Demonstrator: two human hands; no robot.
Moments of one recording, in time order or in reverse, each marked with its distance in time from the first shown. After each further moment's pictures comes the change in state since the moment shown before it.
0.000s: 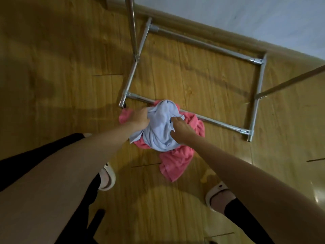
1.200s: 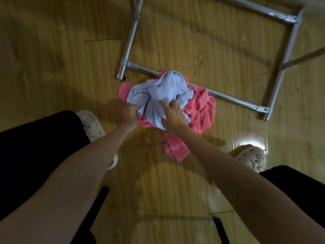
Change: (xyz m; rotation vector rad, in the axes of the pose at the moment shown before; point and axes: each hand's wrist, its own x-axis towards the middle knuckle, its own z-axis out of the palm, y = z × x) left_hand -0.017 -0.082 0.093 -0.110 0.209 -0.132; right_hand 0.018 -0.013 0.084 0.067 0.121 -0.010
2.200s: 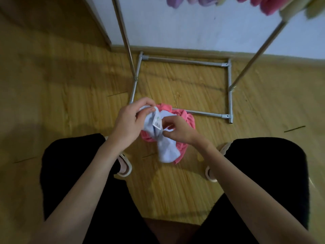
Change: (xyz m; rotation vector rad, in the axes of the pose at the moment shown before) left_hand -0.279 0.205 -0.261 -0.350 0.196 0.647; right_hand -0.217 -0.086 -0.175 0.537 0.149 -0.330
